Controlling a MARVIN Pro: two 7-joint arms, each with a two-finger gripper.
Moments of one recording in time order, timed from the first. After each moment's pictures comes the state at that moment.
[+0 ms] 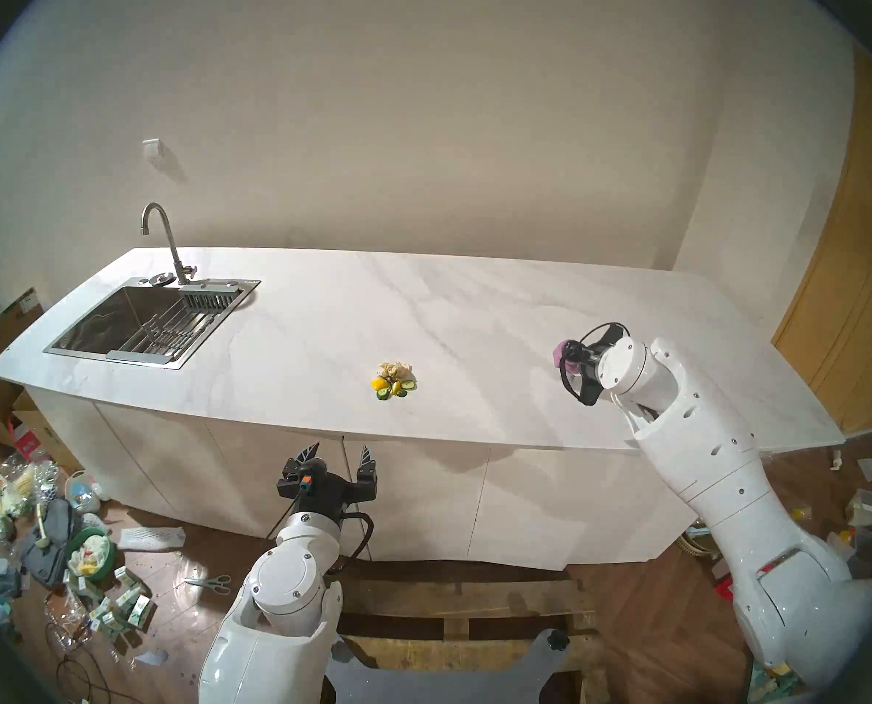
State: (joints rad) left arm 1.91 -1.52 -1.50 -1.77 -0.05 -0.01 0.07; right arm -1.13 -1.09 1.25 -1.49 -0.75 0.56 0.62
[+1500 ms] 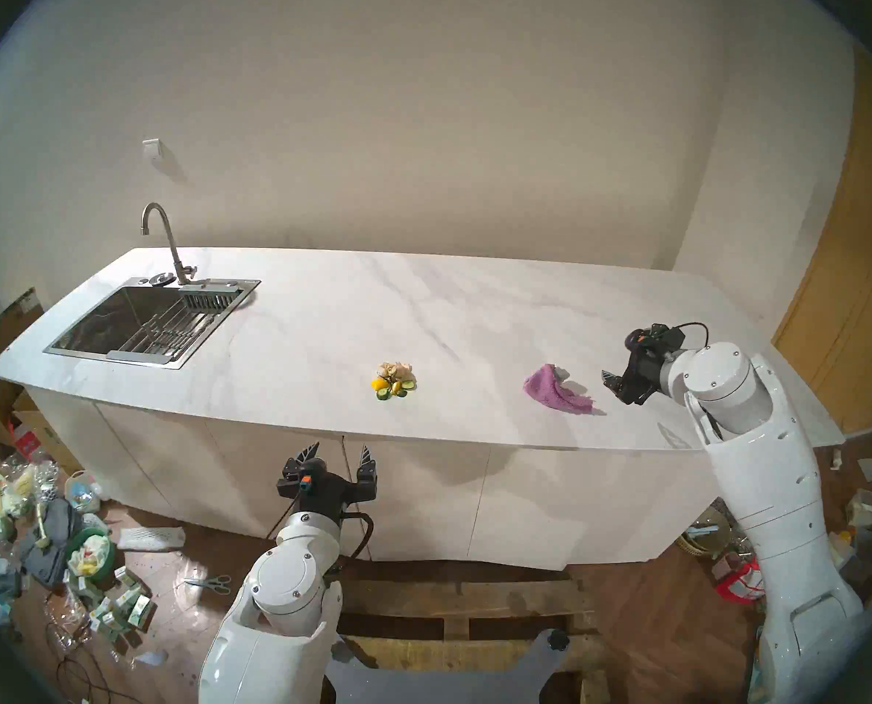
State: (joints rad) left arm 1.91 -1.52 -1.50 -1.77 -0.05 -0.01 0.08; right arm -1.36 -1.04 1.61 -1.72 -0.39 0.54 0.65
